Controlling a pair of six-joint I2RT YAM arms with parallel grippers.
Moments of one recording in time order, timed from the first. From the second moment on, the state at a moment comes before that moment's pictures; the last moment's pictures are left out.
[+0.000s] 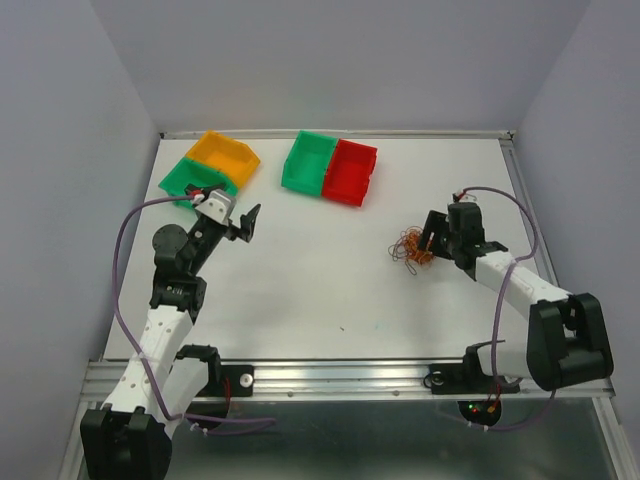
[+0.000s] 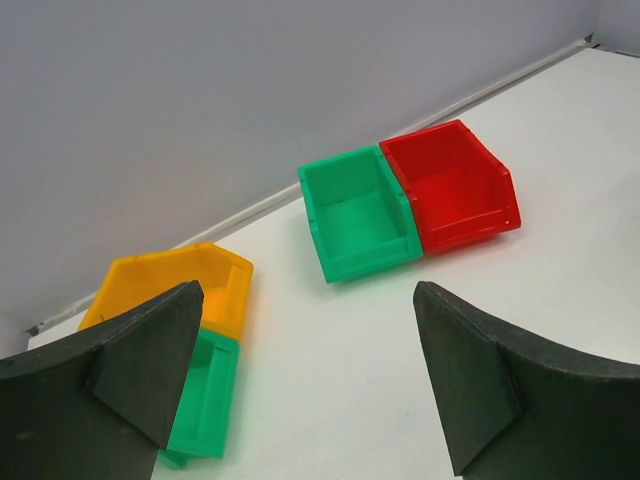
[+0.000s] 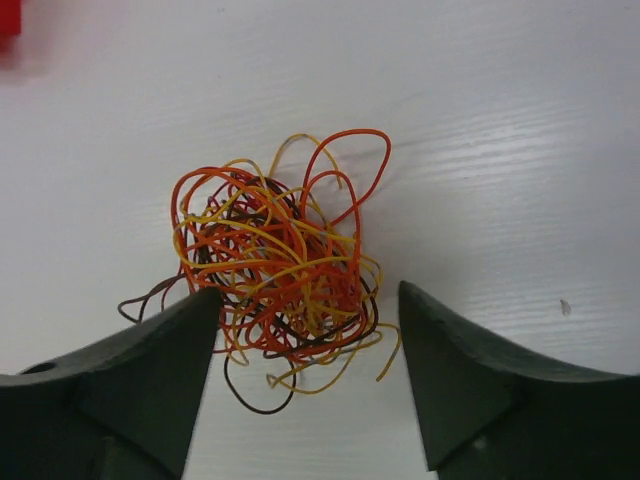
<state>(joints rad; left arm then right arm) -0.10 0.79 0.52 0.40 0.41 0.19 0.18 1.24 0.65 -0.13 0.11 0.44</state>
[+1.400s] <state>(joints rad) -0.46 1.24 0.60 0.29 0.54 0.43 0.62 1.47 0.56 0.41 -0.32 0.33</state>
